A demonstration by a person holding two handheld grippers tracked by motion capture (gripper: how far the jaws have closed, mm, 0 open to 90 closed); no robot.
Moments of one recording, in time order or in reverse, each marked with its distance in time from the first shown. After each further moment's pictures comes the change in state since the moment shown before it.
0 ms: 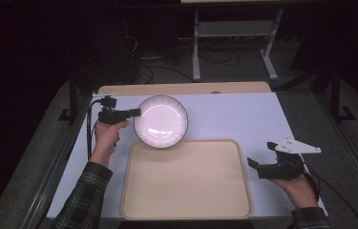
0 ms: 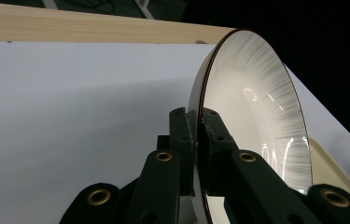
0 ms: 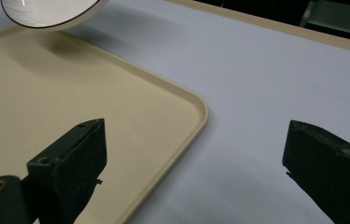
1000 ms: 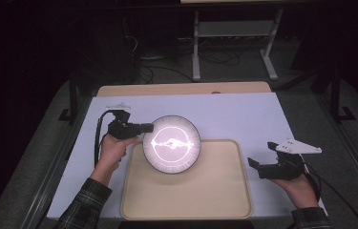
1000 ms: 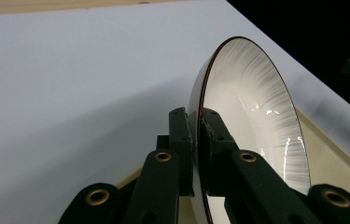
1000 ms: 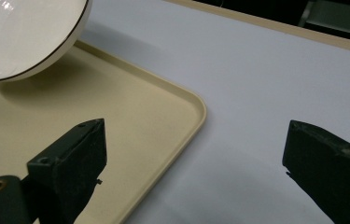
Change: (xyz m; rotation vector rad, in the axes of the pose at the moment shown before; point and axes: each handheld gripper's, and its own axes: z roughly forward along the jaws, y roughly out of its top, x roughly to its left) left arm -0.057 -0.031 -0.002 0.106 -0.082 0.157; right arm -0.001 0.000 -0.001 0.000 -0.003 0.003
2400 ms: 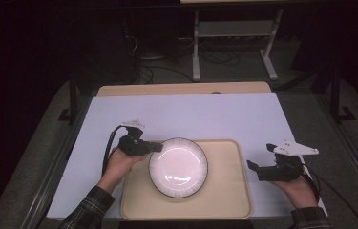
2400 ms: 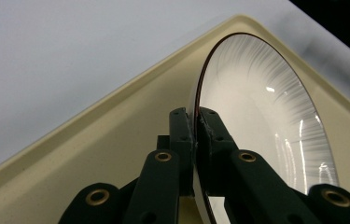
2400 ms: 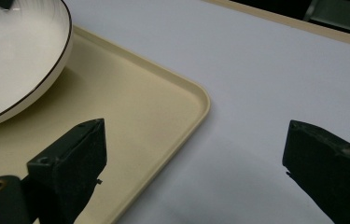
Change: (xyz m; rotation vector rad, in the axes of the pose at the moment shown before) left arm -0.021 -0.035 0.025 0.156 -0.078 0.076; right arm 0.002 -0.004 0.003 0.025 0.005 -0.030
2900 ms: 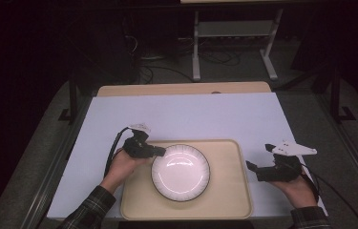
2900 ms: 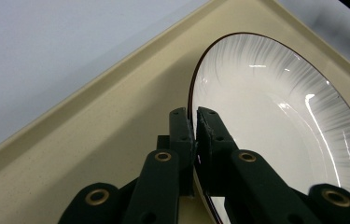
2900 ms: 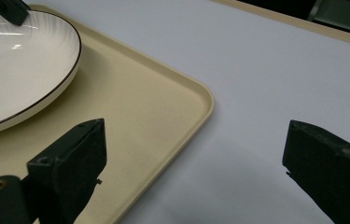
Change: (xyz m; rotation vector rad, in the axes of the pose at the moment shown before) left arm 0.002 -0.005 0.017 0.078 -0.012 0.039; right arm 0.001 0.000 0.002 0.005 0.009 -0.012
